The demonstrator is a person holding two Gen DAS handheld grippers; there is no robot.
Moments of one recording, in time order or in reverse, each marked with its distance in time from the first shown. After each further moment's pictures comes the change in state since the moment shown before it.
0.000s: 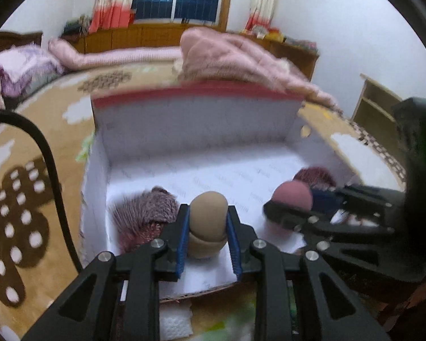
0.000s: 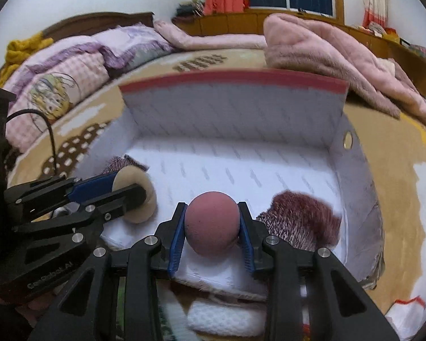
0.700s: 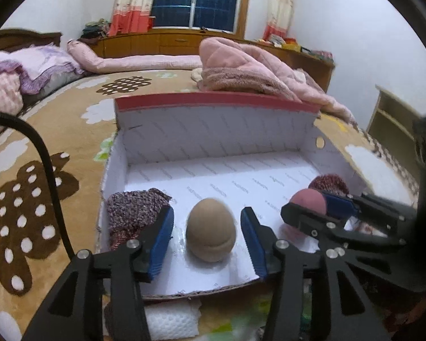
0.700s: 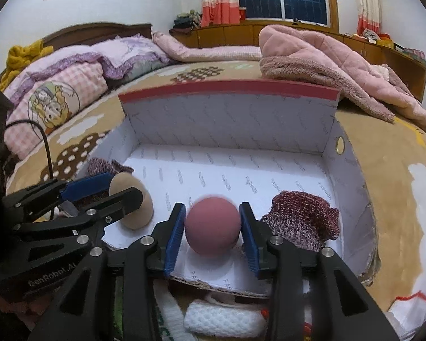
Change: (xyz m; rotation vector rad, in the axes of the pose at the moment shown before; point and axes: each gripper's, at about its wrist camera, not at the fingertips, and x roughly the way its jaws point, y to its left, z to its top) left arm 0.000 0.004 -0.009 -0.043 -0.016 0.085; right arm -0.011 -0.001 -0.003 0.014 -0.084 -0.008
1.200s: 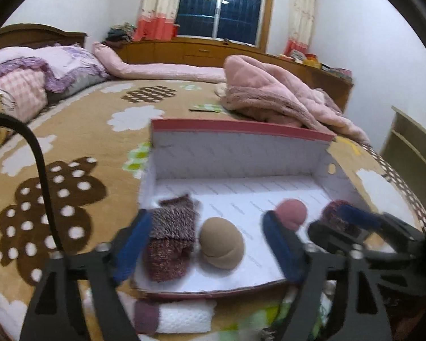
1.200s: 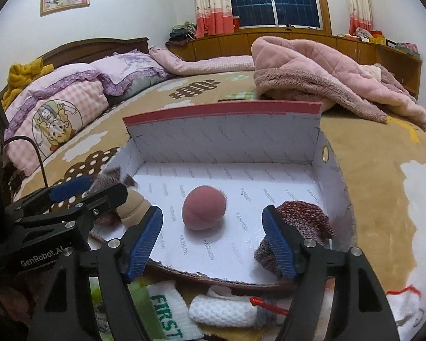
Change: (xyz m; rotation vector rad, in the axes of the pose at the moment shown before) left arm -0.027 0.011 0.010 -0.093 -0.058 0.064; right arm -0.021 -0.006 0.006 0.046 -0.050 0.018
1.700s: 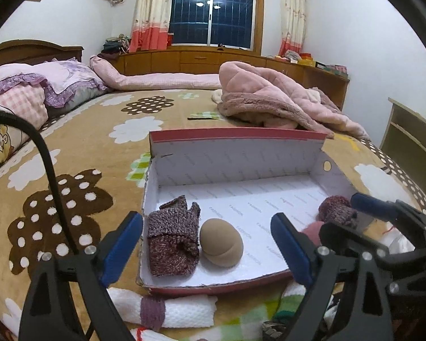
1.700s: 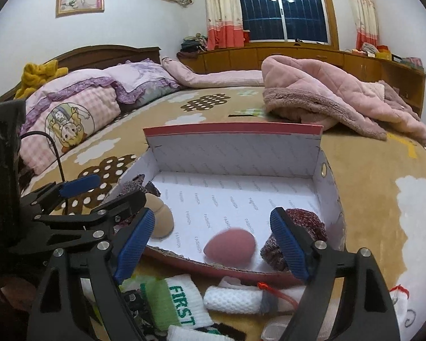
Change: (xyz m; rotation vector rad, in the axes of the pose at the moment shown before) left arm -0.015 -0.007 -0.002 0.056 -0.042 0.041; right arm -0.028 0.009 -0.002 -0.040 -0.062 0.023
